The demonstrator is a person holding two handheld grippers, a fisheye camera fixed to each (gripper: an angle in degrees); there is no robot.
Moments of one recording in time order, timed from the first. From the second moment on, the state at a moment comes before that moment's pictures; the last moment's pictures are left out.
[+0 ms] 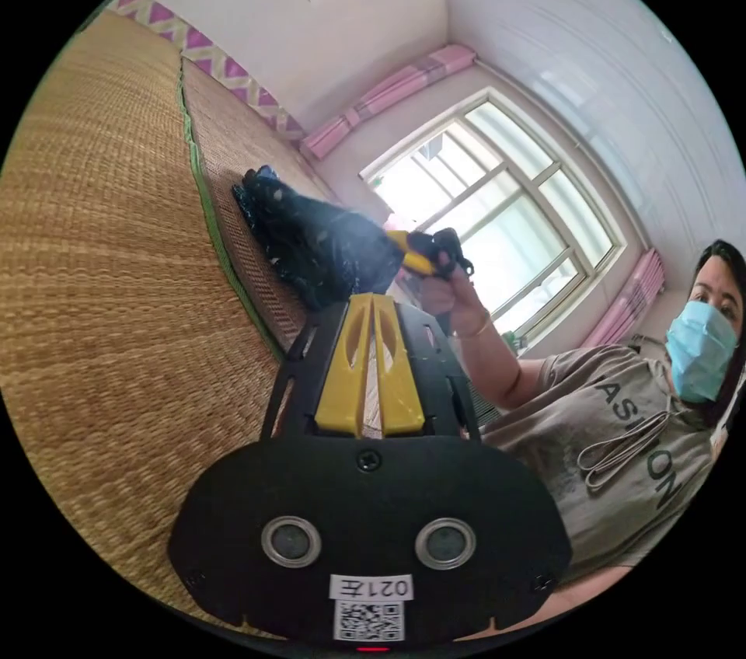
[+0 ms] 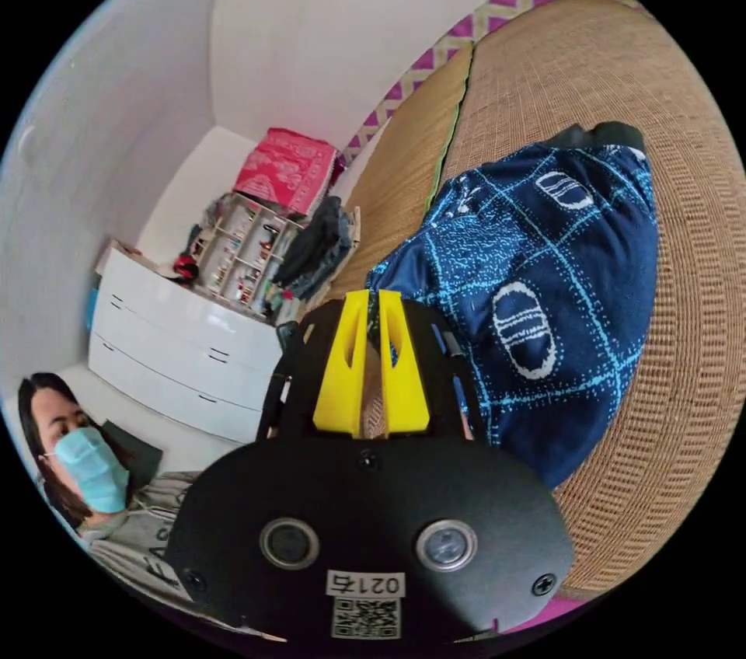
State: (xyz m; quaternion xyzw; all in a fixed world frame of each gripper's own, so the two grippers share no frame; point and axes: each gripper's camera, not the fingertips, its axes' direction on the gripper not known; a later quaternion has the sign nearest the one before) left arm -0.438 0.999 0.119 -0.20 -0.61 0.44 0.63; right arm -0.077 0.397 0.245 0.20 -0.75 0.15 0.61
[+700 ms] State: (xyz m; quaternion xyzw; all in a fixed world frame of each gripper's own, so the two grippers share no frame) left arm -0.478 0.914 0.142 -0.18 -0.68 0.39 0.60; right arm 0.219 0.699 0.546 0.25 -0.54 0.38 0.70
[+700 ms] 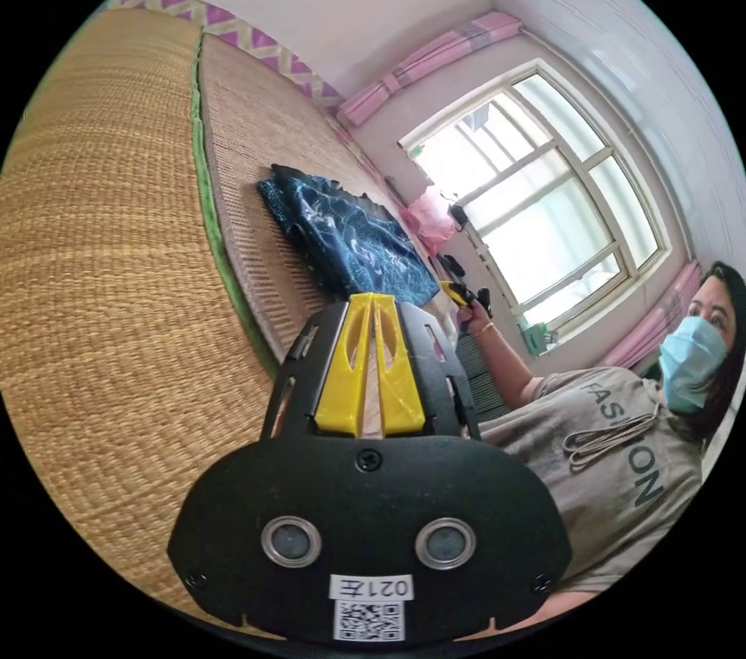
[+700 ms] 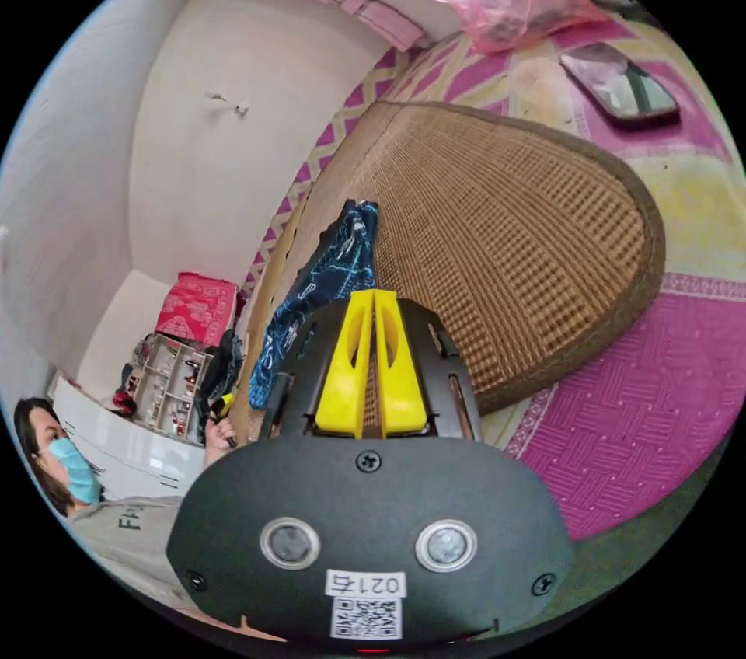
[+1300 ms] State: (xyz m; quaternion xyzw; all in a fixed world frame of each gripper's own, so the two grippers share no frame) left arm -0.486 0.610 0.260 -0.12 -0.80 0.37 0.46; right arm 0.220 0.332 0.537 0.17 -0.44 0.10 0.88
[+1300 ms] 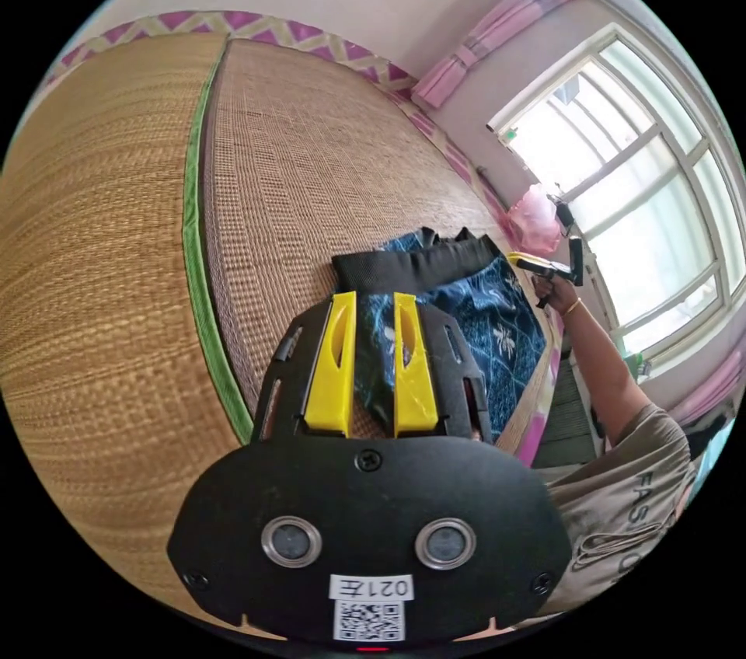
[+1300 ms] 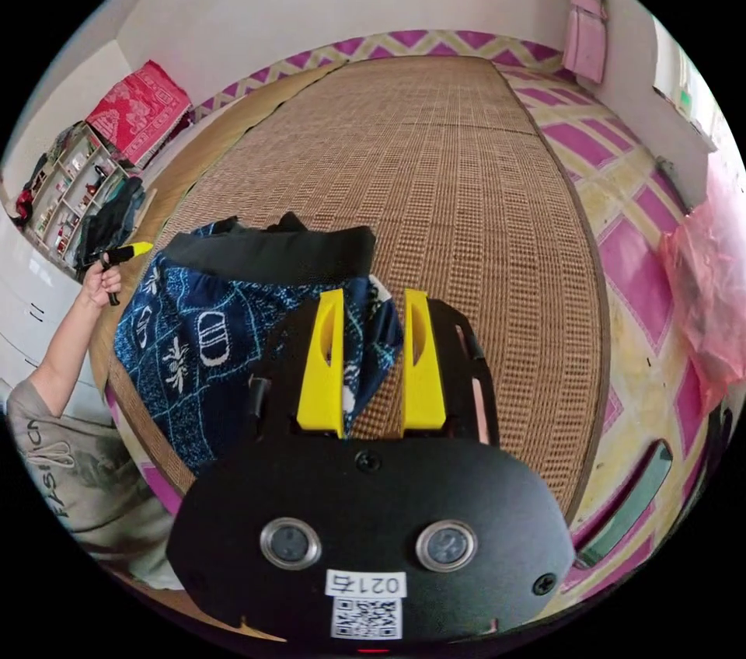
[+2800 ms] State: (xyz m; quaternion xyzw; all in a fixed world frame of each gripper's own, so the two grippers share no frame) left arm -0.491 0.994 0.166 -0.34 -0.70 0.28 0.56; right arm 0.117 0.922 0.375 0.27 -0.66 0.08 0.70
